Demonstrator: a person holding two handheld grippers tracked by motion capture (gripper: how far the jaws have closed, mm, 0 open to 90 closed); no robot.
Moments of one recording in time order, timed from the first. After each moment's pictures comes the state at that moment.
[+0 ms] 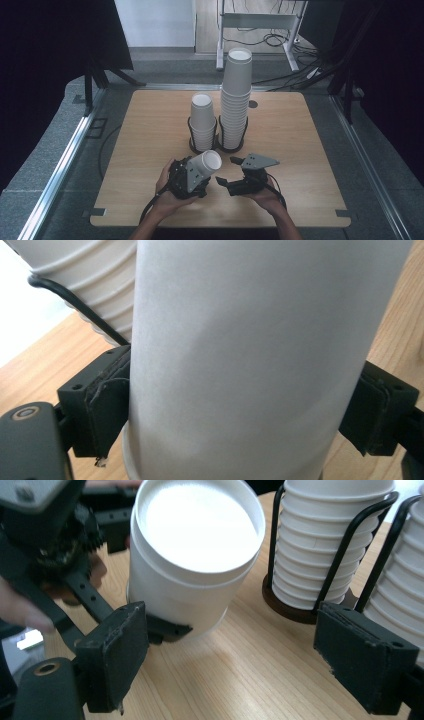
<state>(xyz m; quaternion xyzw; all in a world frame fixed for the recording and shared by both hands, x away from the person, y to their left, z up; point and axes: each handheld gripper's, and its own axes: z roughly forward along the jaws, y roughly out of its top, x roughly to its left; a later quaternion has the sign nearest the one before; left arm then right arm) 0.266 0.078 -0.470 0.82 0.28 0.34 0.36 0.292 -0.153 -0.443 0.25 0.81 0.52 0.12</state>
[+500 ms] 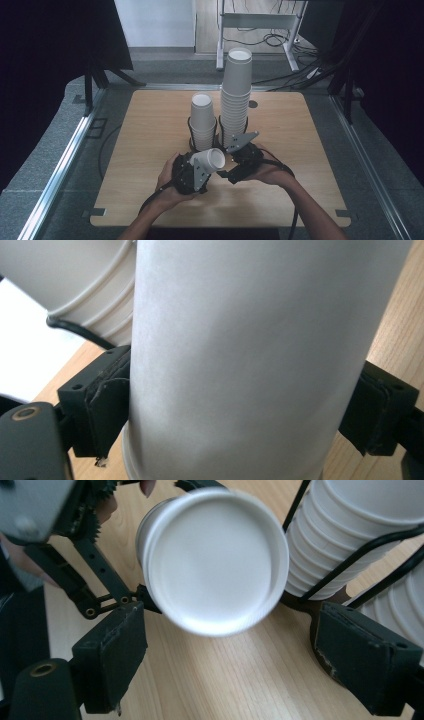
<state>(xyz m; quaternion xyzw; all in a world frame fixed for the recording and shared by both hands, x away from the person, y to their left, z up) 0.275 0.066 -0.462 0.84 0.22 0.39 0.30 0.329 -0.130 -0.382 0.15 0.92 0.35 0.10</state>
